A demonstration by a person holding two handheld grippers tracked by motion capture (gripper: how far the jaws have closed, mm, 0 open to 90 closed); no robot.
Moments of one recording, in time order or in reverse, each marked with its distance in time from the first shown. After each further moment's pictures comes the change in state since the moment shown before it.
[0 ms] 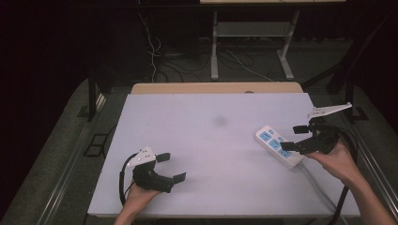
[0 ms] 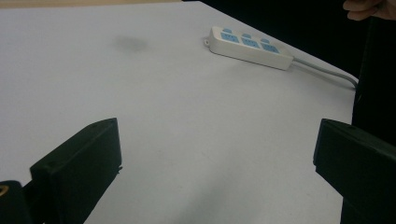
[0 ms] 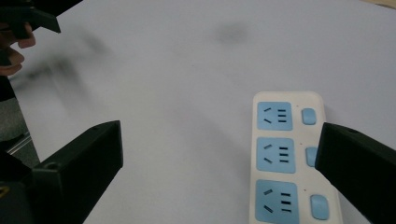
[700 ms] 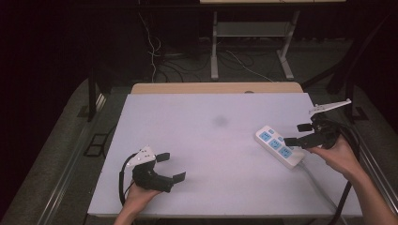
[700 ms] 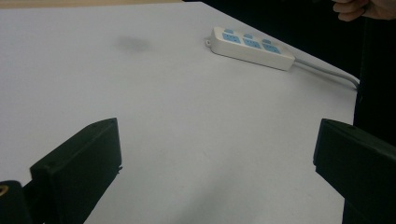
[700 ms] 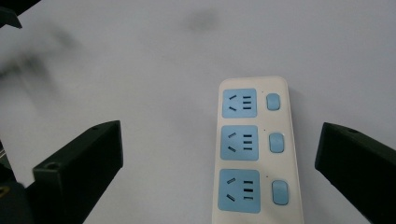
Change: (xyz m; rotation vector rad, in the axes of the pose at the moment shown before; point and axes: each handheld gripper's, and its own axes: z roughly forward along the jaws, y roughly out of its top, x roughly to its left) left arm 0.001 0.000 0.000 -0.004 0.003 -0.004; right arm -0.027 -0.002 0.006 0.044 -0.033 0.043
